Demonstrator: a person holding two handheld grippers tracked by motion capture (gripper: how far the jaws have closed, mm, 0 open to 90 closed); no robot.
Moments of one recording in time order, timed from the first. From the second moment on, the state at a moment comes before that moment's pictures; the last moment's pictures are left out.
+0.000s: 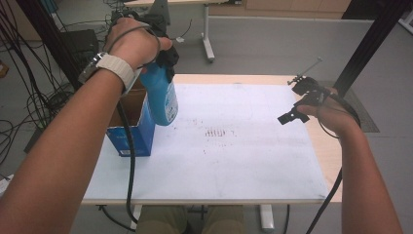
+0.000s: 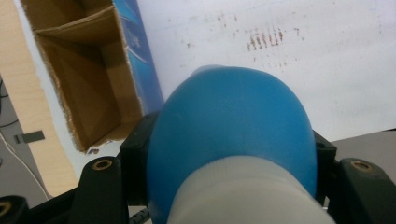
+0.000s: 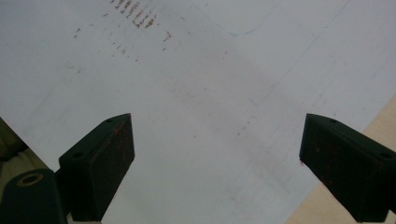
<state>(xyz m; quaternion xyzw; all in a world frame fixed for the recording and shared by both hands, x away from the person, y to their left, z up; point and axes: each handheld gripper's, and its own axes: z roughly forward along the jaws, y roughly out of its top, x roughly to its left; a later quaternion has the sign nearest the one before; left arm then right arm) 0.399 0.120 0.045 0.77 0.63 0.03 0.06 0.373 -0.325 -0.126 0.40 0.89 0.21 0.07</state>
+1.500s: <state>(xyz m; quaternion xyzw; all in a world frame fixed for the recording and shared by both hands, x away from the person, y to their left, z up) 0.386 0.212 0.078 0.71 0.70 0.06 0.08 0.396 -0.317 -0.132 0.38 0.90 0.21 0.06</state>
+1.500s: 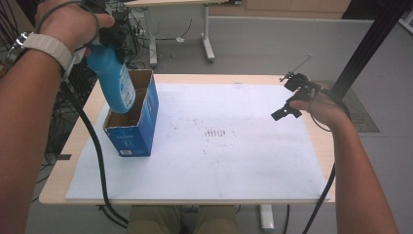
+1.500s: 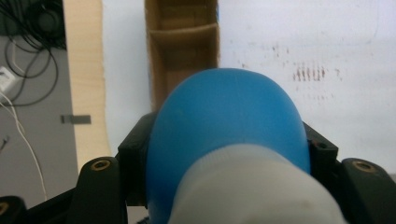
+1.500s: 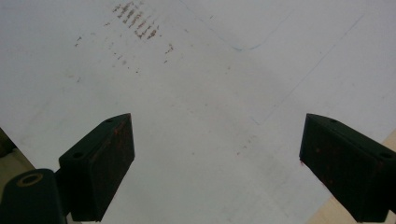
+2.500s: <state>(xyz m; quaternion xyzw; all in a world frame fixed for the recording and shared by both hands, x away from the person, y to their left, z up) 0.412 0.226 0.052 0.70 0.71 0.06 0.07 0.399 -0.321 -0.138 0.39 0.90 0.21 0.06</state>
